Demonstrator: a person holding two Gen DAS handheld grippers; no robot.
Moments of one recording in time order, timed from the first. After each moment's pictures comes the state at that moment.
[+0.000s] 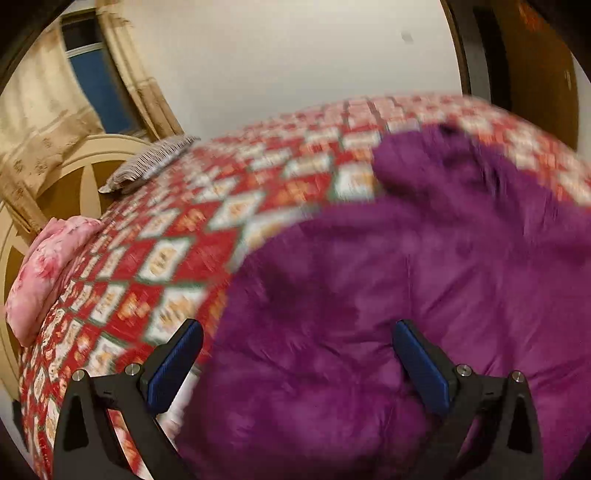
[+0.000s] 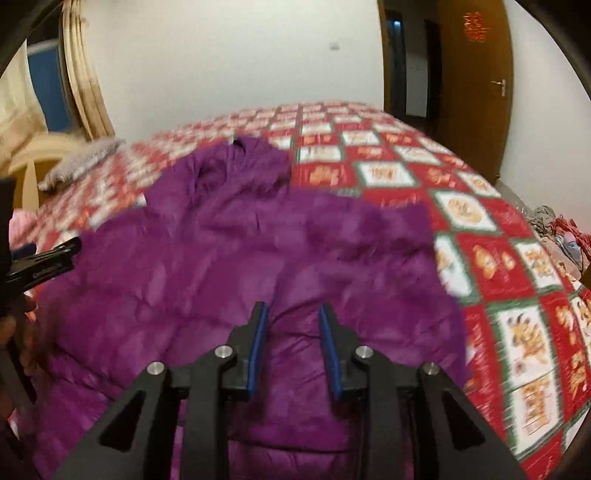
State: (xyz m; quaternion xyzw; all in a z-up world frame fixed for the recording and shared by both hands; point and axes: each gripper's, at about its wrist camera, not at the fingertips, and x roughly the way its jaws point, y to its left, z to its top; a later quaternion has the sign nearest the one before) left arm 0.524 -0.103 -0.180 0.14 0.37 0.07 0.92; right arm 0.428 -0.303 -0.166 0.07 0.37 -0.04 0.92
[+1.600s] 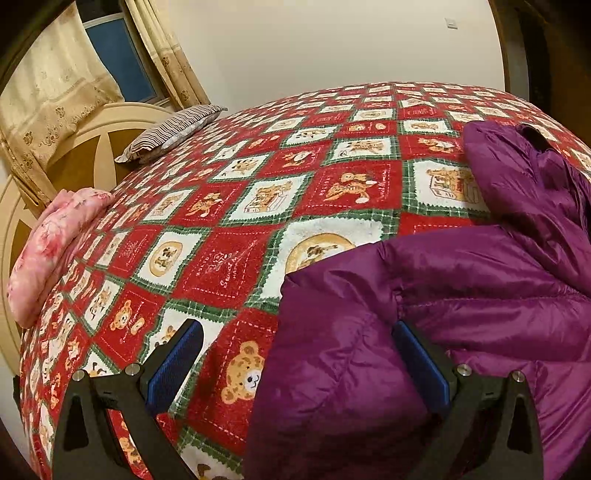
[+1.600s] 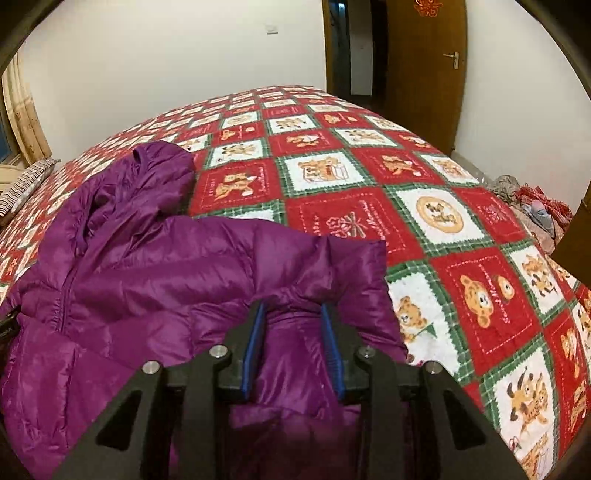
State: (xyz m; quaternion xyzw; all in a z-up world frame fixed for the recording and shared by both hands) left arm 0.604 -0.064 -0.190 0.10 0.39 0.14 0.90; right arm 0.506 -0.365 -0.173 0.10 0.38 -0.15 0.91
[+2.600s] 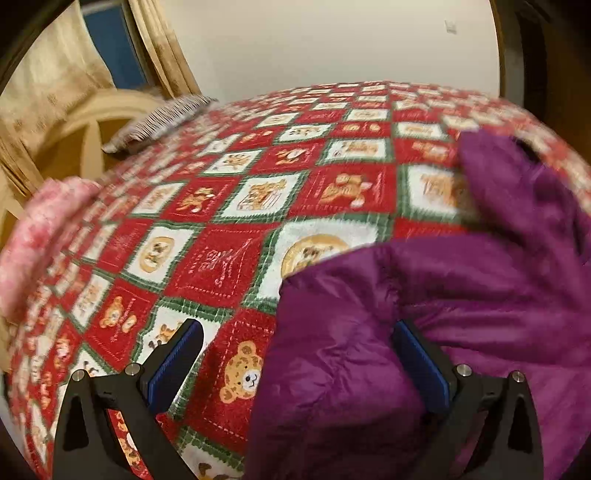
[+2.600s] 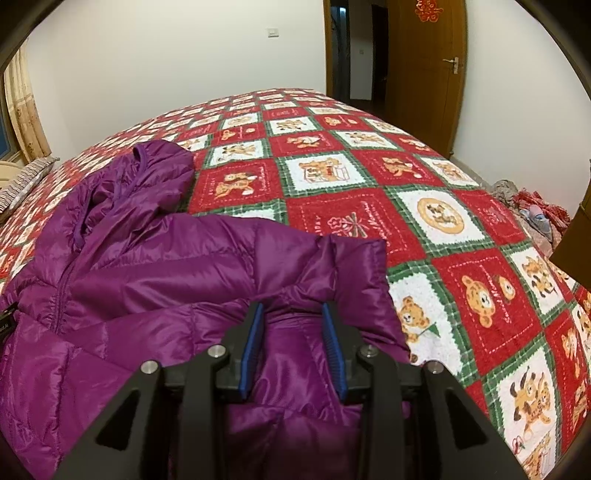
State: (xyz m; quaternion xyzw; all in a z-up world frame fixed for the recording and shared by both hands) left arm 0.607 -0.050 -0.169 0.05 0.41 0.09 0.91; right arm 0.507 -0.364 -0.171 0.10 0.39 -0.12 0.91
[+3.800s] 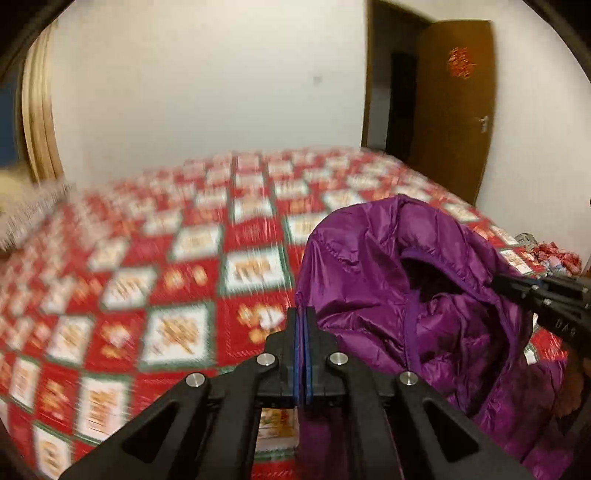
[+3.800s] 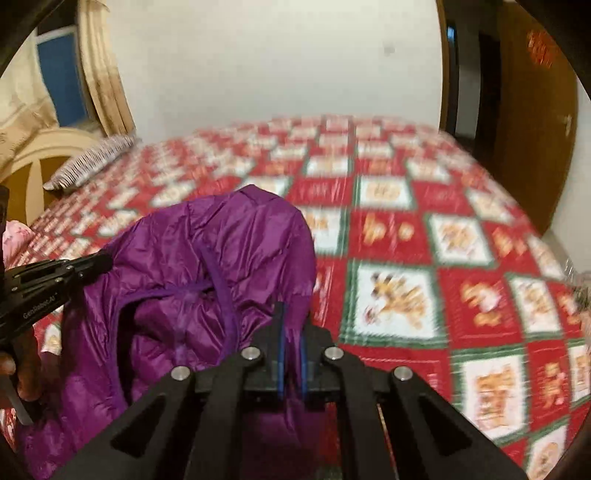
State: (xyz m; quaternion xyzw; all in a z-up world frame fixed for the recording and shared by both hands) left arm 0.716 -0.147 -0.092 0.07 0.28 -0.19 0.94; right arm 0.665 -0.334 -0.101 0.03 0.32 0.05 0.95
